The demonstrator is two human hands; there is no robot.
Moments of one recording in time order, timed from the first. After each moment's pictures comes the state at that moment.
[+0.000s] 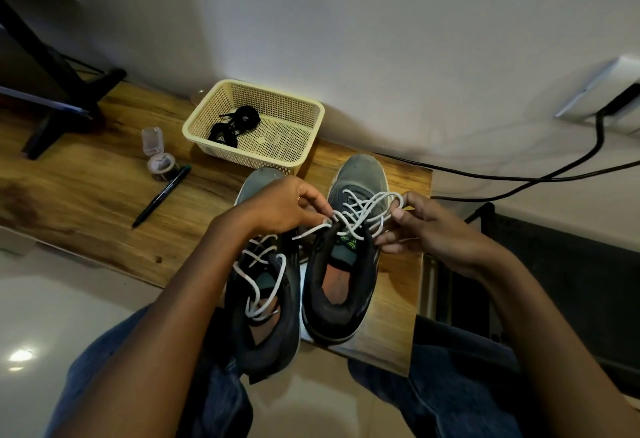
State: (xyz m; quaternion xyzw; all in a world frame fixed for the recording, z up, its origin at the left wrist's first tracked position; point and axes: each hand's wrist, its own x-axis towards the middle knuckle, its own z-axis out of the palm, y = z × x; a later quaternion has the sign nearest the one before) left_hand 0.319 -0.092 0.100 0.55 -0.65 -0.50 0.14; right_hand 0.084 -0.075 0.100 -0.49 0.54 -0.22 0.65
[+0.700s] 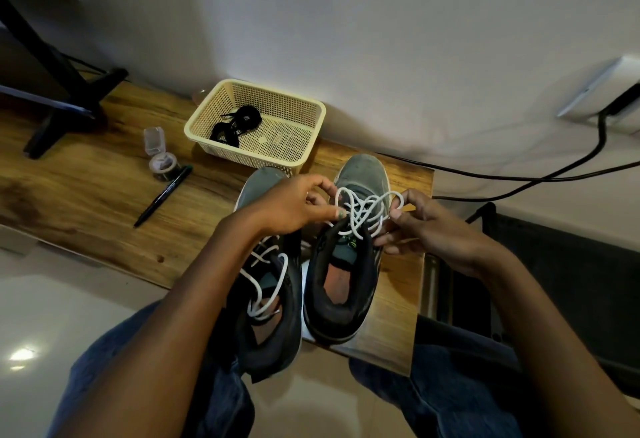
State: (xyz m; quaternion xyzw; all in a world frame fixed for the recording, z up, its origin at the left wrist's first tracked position) left_hand 0.314 -0.092 0.095 0.54 -0.65 -0.51 0.18; right_hand 0.084 -0.077 0.100 -0.51 0.55 -0.19 0.63
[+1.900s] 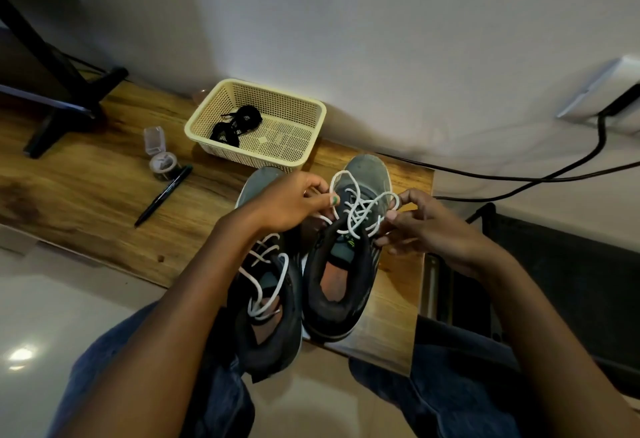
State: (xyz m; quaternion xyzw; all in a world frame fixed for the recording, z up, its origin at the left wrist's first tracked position) left_hand 0.313 -0.093 0.097 0.56 -0.64 -0.50 0.20; right_hand 0.084 -0.077 0.101 -0.51 0.57 -0.19 0.61
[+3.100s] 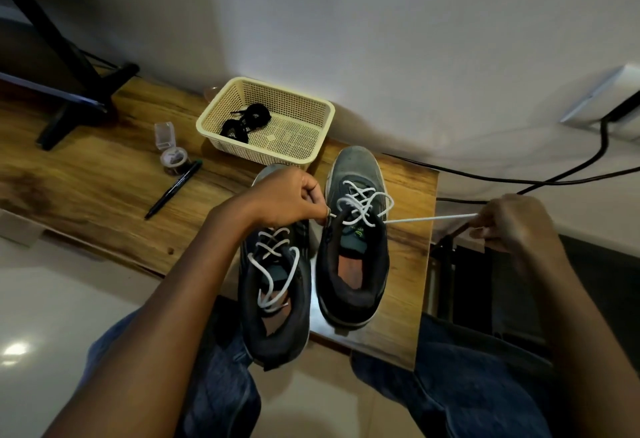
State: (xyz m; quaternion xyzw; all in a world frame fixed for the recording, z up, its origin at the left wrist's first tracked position) left_hand 0.335 -0.087 0.103 0.58 -0.66 -0.45 0.16; right_hand 0.042 -0.070 0.121 -0.41 0.80 -0.25 0.35
